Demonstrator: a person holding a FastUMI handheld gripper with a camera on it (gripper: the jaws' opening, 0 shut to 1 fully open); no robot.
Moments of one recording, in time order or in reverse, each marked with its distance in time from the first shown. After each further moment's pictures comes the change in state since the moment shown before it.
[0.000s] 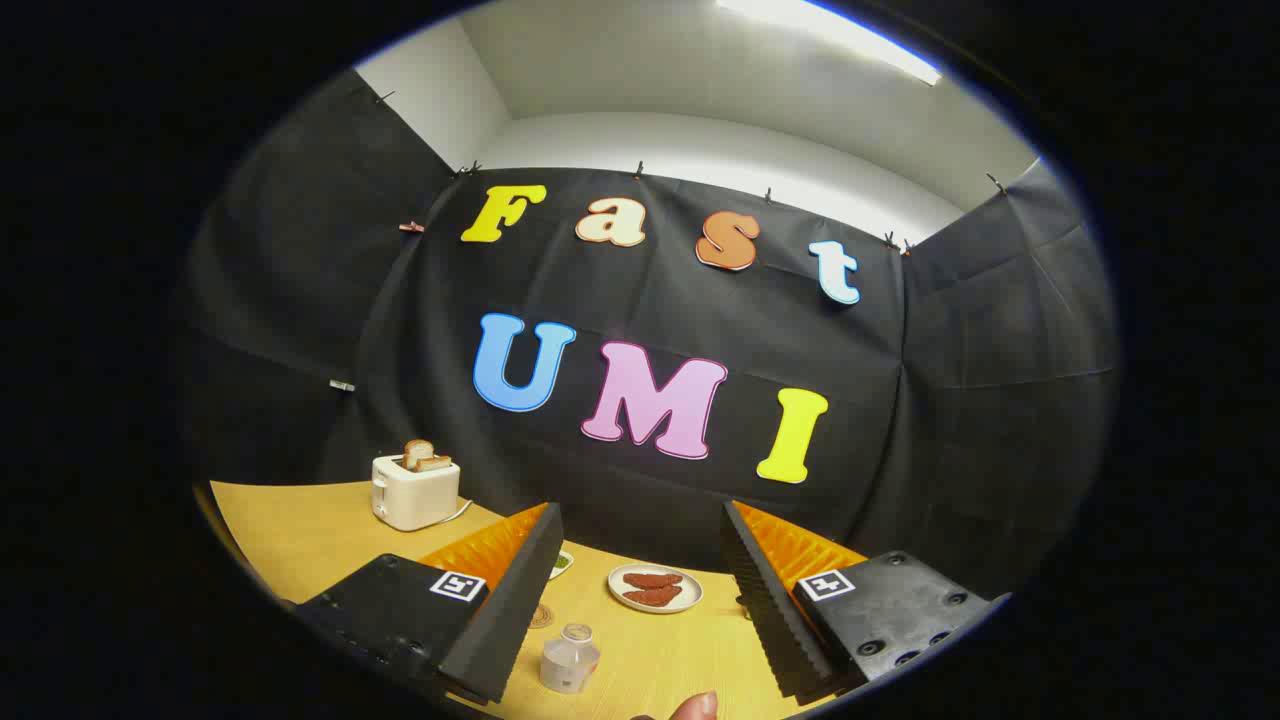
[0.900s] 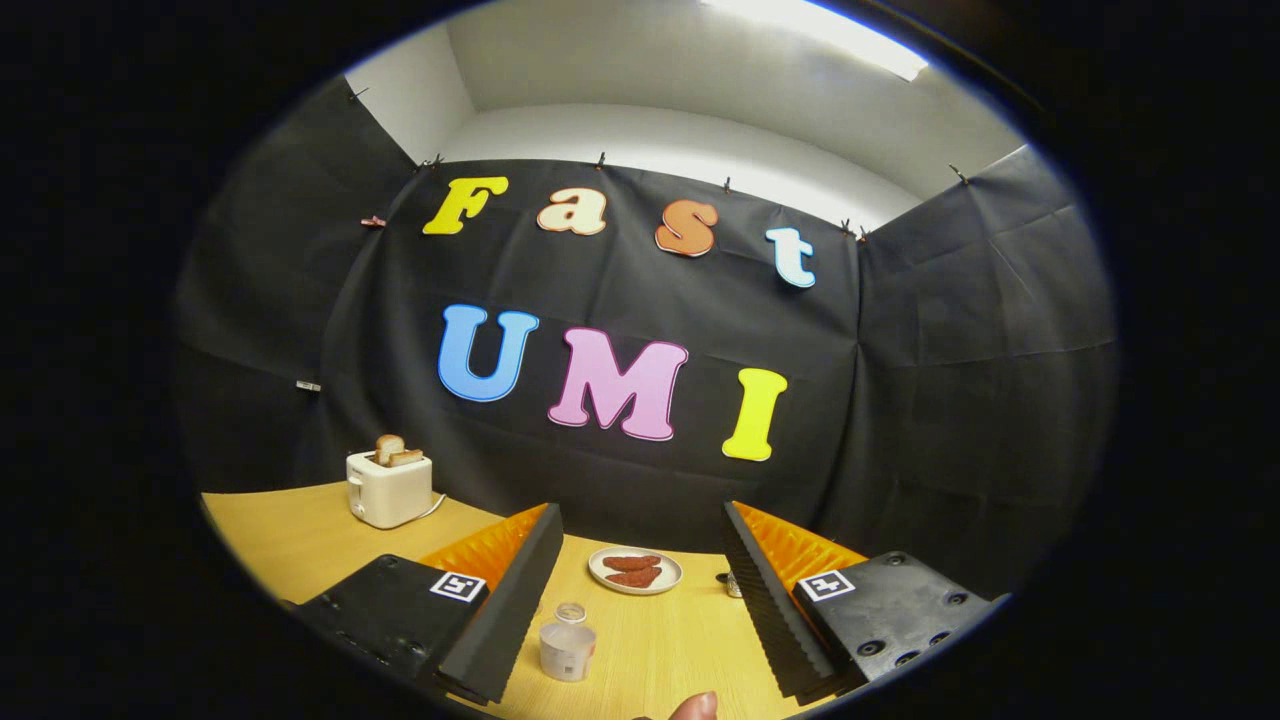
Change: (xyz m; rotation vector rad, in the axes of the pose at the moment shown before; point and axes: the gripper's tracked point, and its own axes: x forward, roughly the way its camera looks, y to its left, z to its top) arm -0.023 0.007 -0.026 0.021 0.061 -0.125
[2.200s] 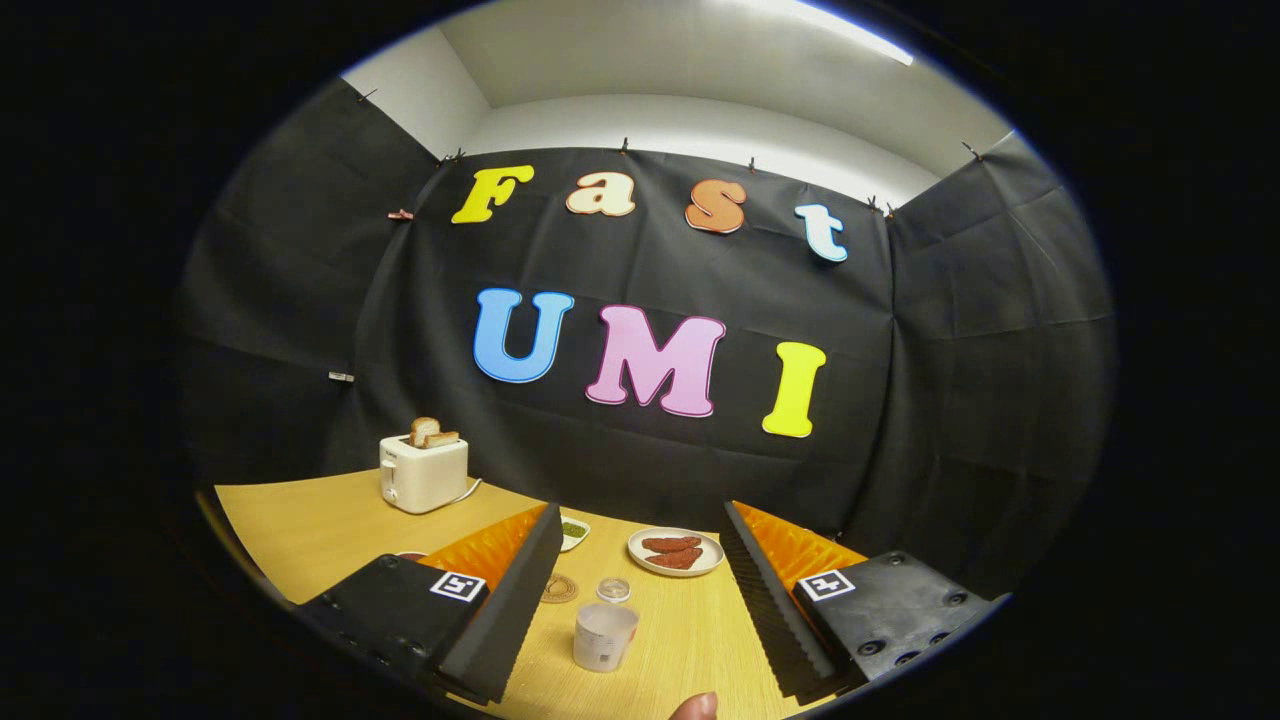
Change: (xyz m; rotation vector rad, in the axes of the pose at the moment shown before) arm -0.003 0.032 -0.046 0.027 0.030 0.110
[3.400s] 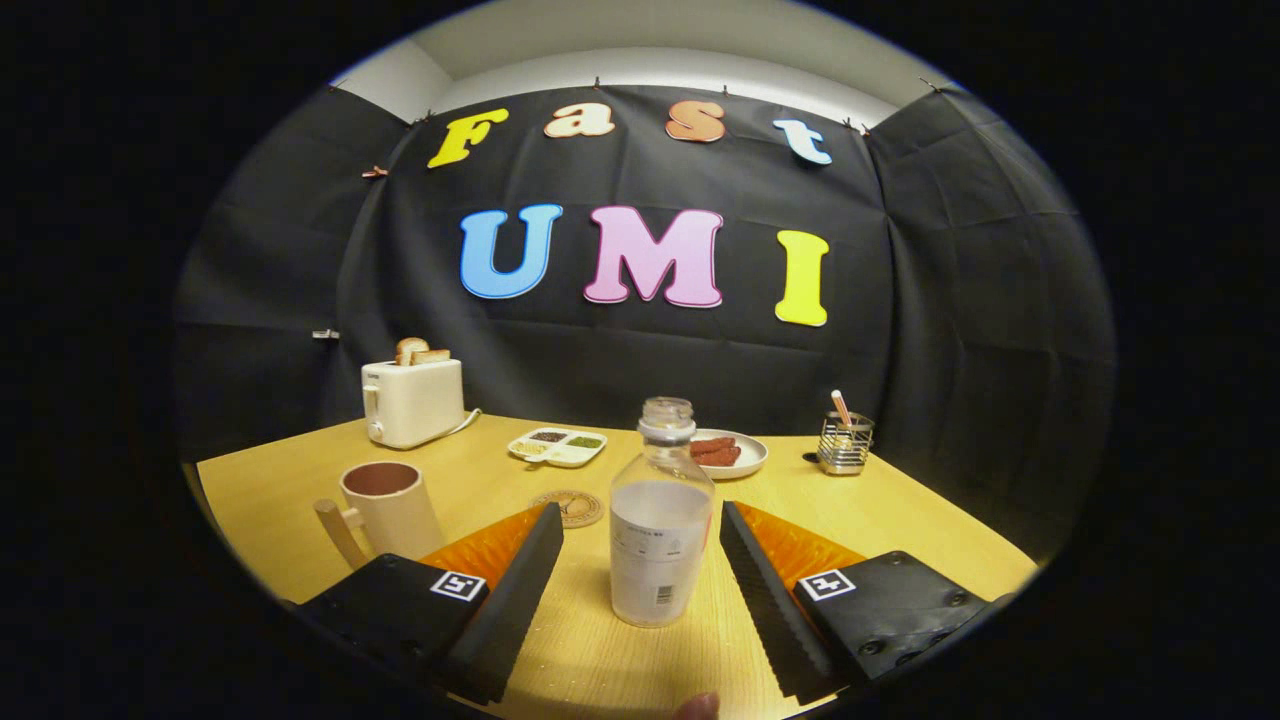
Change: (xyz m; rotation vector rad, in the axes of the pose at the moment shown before) arm 0.036 0.037 -0.187 0.121 0.184 -0.047
